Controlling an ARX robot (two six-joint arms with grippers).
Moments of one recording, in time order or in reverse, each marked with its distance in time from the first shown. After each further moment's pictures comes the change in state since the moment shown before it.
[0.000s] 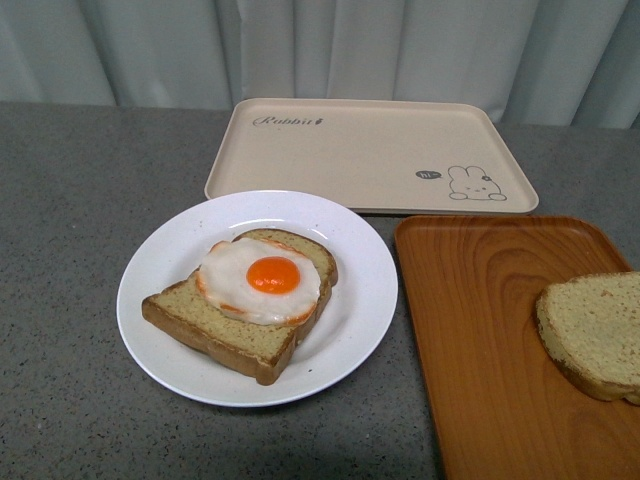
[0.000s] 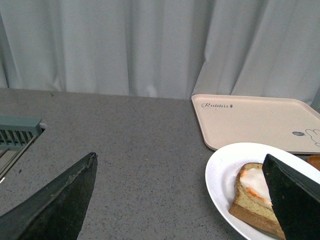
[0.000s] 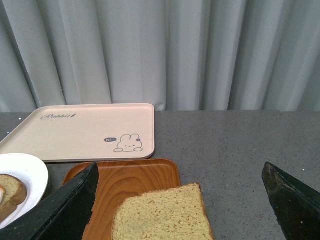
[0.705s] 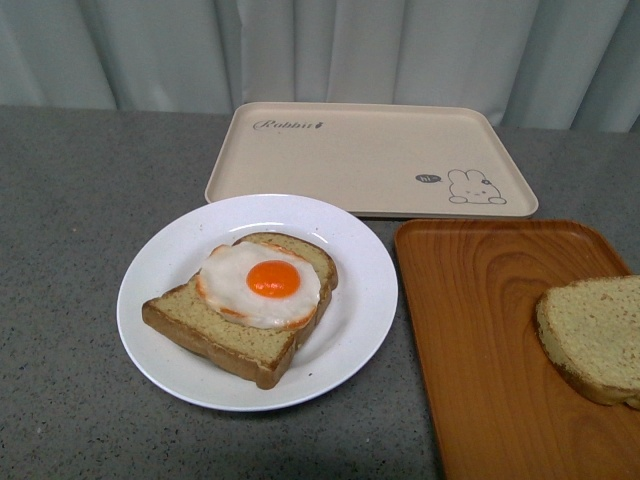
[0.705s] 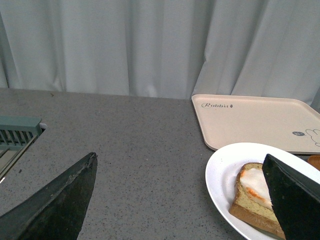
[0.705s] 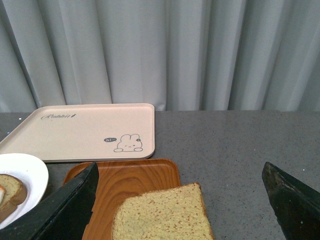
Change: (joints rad) left arm 0.000 0.000 0.000 0.000 0.000 0.000; right arm 0.000 0.000 0.000 0.000 0.000 0.000
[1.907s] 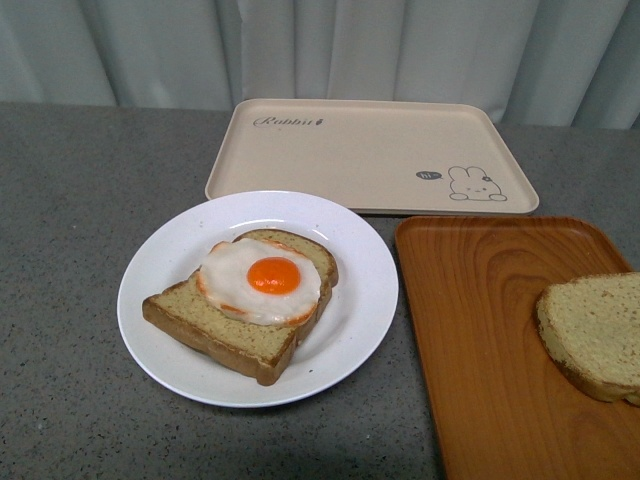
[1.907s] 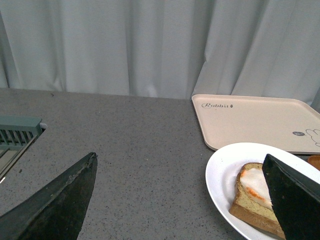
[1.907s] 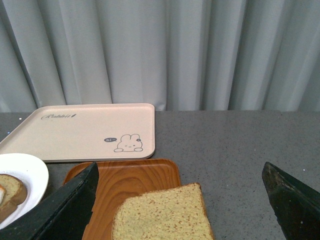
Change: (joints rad) left arm 0.000 0.000 0.000 0.000 0.000 0.000; right arm 0.000 0.000 0.000 0.000 0.000 0.000
